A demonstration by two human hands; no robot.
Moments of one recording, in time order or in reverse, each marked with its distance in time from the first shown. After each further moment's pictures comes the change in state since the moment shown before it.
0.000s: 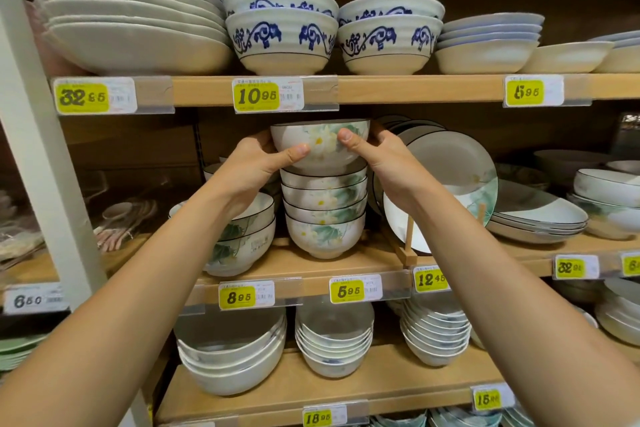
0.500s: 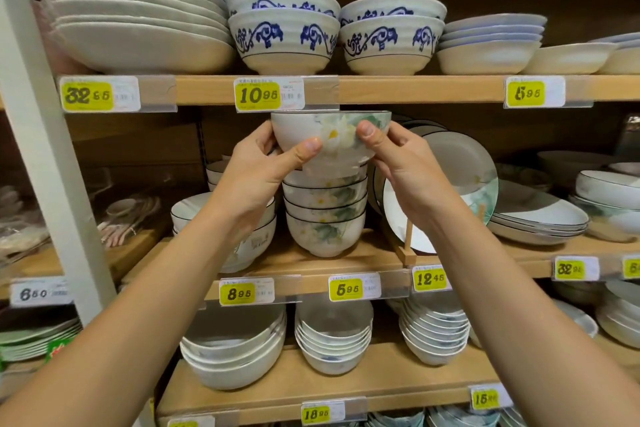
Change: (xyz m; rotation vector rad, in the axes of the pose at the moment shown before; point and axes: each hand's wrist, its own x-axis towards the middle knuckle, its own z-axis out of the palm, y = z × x) left_hand -0.041 0.022 0.024 -0.092 0.041 0.101; right_hand -0.036 -0.015 -0.003 0.160 0.024 -0.133
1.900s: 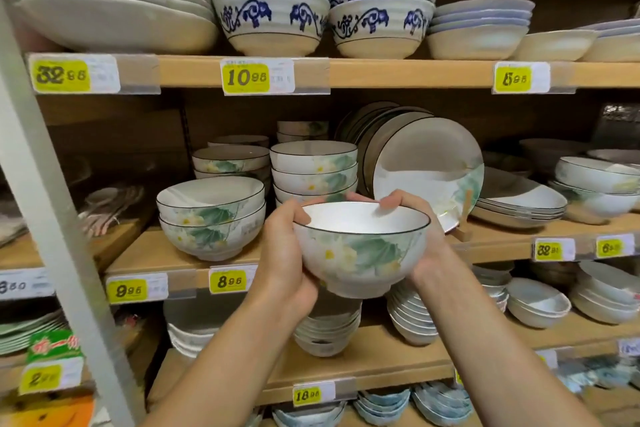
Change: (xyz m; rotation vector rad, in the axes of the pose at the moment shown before) left_hand -0.072 -0.031 0.062 -0.608 0.255 -0.547; right_hand -0.065 0.035 -0.010 0.518 0.113 0.755
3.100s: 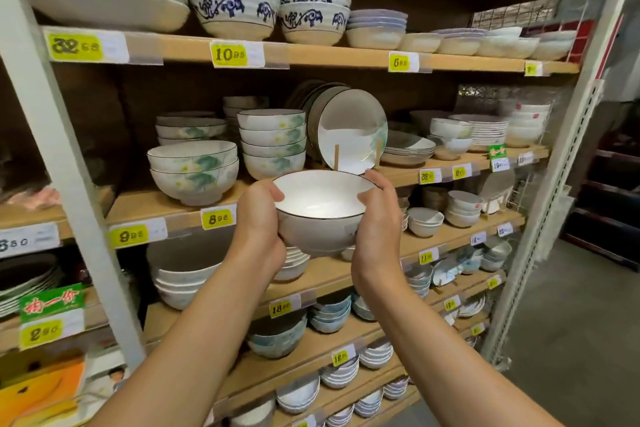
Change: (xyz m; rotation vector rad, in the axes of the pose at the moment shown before) left_hand -0.116 0.021 -0.031 0.190 0.058 -0.099; right_hand -0.145 0.125 0.081 -0.359 0.736 -0.798
